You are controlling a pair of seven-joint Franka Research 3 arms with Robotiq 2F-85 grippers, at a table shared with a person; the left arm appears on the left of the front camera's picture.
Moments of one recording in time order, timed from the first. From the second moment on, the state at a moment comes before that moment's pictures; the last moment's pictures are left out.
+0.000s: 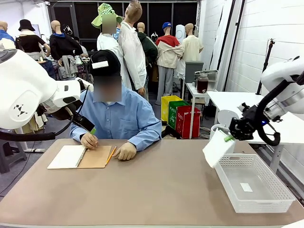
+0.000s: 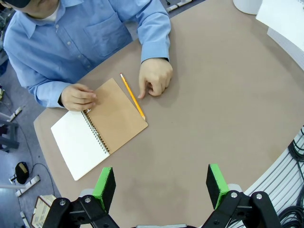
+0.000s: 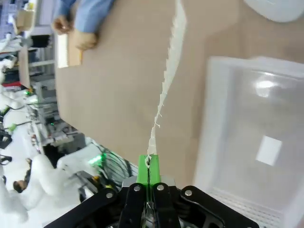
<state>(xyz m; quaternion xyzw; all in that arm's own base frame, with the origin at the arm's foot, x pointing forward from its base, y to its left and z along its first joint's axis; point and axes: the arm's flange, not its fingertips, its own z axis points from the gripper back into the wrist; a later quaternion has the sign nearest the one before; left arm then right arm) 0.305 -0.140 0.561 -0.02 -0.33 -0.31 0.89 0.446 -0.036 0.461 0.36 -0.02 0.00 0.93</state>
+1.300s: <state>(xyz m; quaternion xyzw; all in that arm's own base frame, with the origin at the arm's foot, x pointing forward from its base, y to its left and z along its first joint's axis) 0.305 -0.140 0.561 -0.02 -0.33 -0.31 0.89 0.387 -0.103 0.399 0.23 -0.01 -0.04 0.97</state>
